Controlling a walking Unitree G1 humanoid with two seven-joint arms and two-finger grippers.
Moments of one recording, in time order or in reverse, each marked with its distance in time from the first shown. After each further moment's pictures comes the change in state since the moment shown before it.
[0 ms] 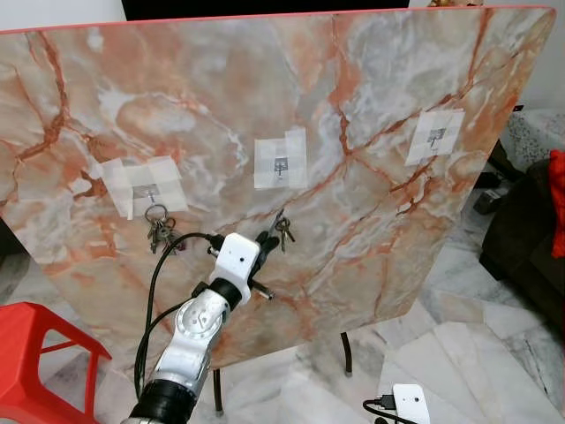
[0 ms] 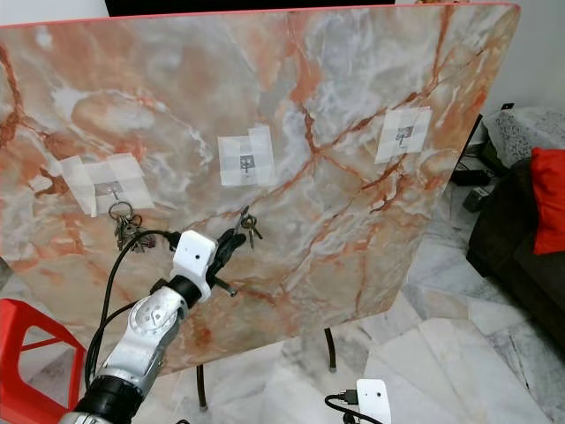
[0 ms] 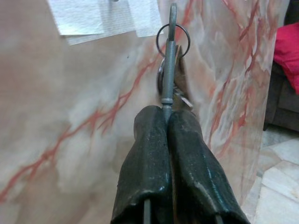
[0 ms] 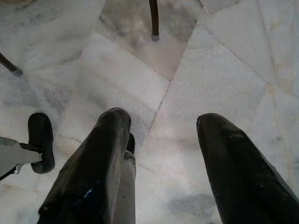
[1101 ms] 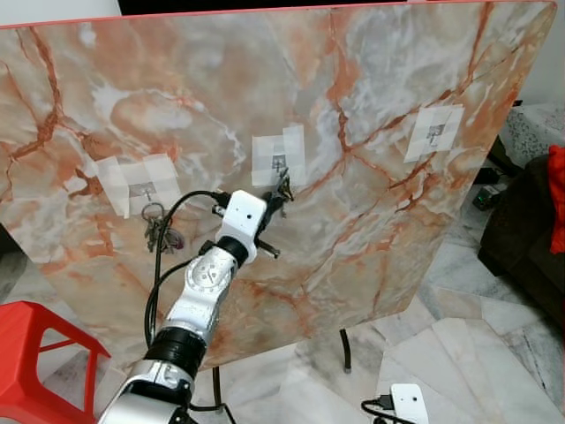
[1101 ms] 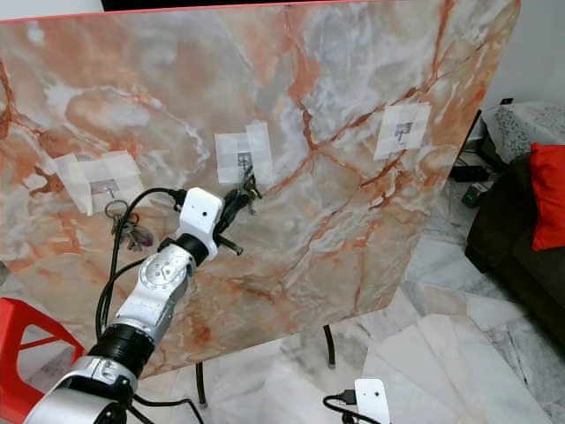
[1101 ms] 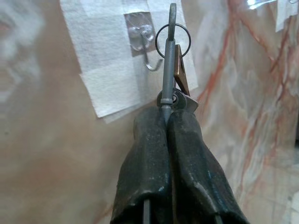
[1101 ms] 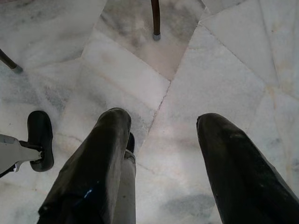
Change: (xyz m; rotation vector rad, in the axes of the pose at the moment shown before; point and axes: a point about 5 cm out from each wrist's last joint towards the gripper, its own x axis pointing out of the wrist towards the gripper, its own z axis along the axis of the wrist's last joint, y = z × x) left arm 0.041 0.022 0.028 0.055 -0.056 0.062; right arm 0.000 0.001 0.000 -0.012 -0.003 0.004
